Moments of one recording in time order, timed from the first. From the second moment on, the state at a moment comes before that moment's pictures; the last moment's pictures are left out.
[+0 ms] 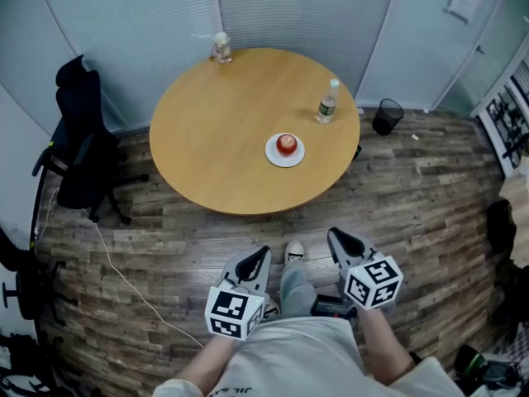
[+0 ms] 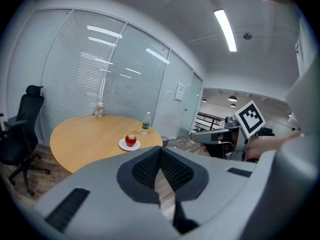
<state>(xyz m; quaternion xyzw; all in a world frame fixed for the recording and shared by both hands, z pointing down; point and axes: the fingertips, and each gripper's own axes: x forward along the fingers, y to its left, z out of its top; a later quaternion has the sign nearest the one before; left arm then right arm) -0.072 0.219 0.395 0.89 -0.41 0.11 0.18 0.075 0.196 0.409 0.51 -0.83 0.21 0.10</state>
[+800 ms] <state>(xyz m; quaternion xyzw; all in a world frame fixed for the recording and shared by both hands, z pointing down) -0.032 -0.002 0.388 0.85 -0.48 0.11 0.18 0.116 -0.035 0.404 0.46 -0.86 0.16 0.14</state>
